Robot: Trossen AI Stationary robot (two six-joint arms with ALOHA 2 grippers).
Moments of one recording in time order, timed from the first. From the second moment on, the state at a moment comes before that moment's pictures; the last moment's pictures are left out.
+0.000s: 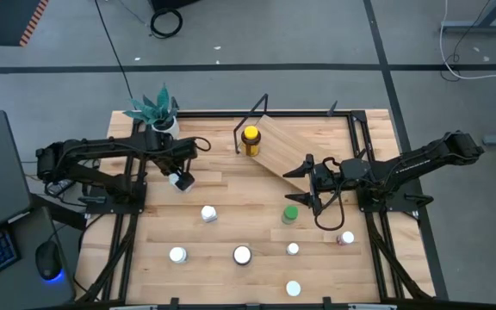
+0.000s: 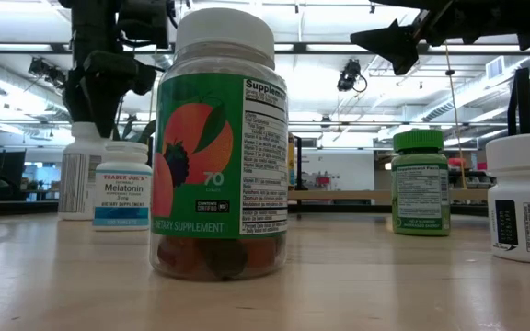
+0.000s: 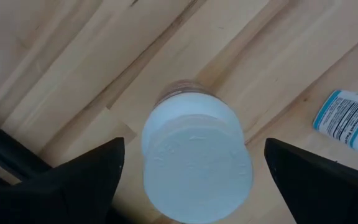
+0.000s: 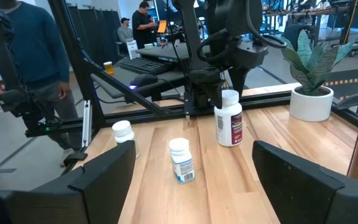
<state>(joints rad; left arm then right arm) 0.25 1.24 0.95 -1.14 -0.06 -0.51 0.18 0.98 0.42 0.50 0.14 0.15</state>
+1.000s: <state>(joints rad) 0.23 1.26 0.96 -1.14 -0.04 -0.57 0.18 0.98 0.42 0.50 0.15 0.16</state>
